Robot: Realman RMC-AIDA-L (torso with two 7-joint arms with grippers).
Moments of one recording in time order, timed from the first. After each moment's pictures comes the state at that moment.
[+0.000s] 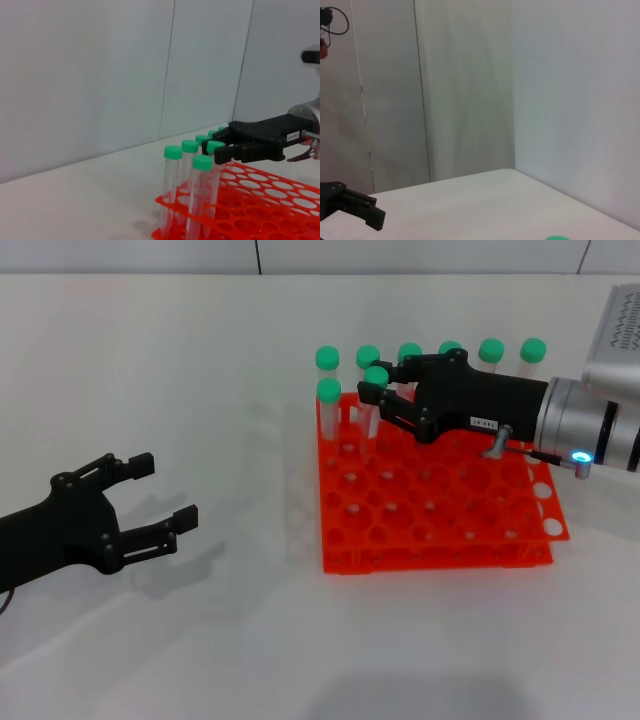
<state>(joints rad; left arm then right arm) -0.10 -2.08 0.97 0.87 1.62 1.48 -1.24 0.83 2.03 -1.13 -0.09 -1.27 -1.21 0.84</state>
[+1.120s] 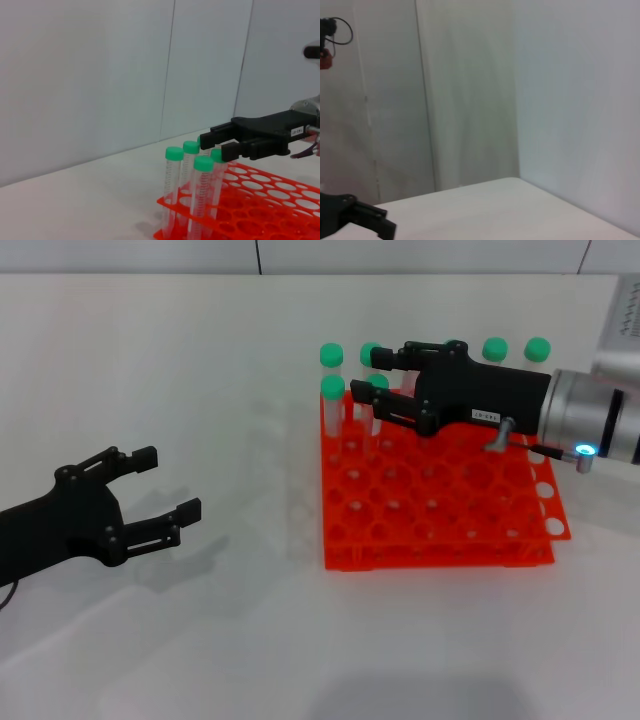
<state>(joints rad) -0.12 -2.08 0.97 0.87 1.62 1.47 -1.24 0.81 2.03 -1.15 -0.15 -1.27 -1.24 0.90</state>
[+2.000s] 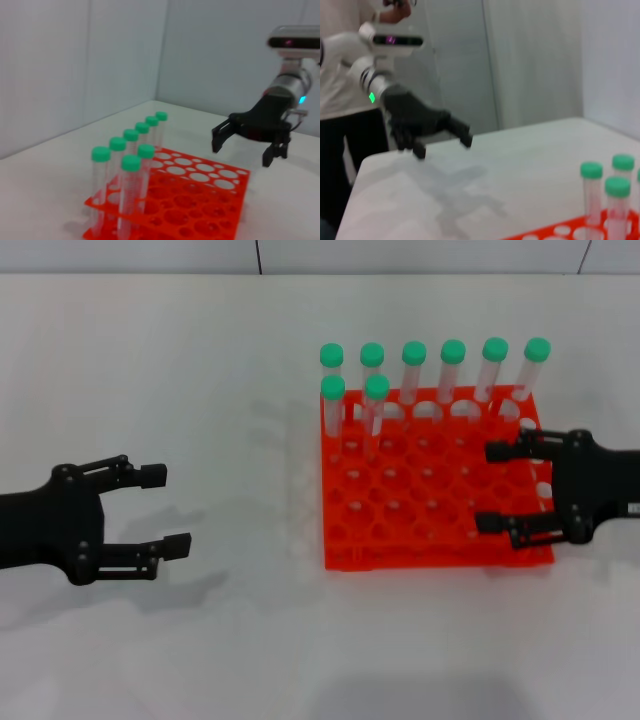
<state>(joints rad) -0.24 -1.96 0.97 0.86 1.72 1.69 -1.33 0.45 1.90 -1.27 -0.65 -1.49 -1.50 1.22</state>
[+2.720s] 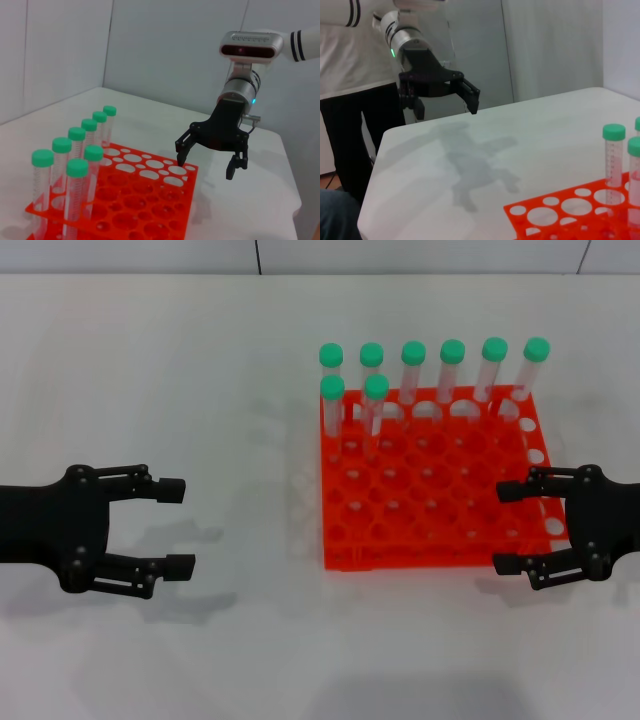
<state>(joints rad) -0.37 -1.94 0.87 0.84 1.88 1.87 -1.41 0.44 1.88 -1.26 -0.65 -1.59 -1.54 1.23</state>
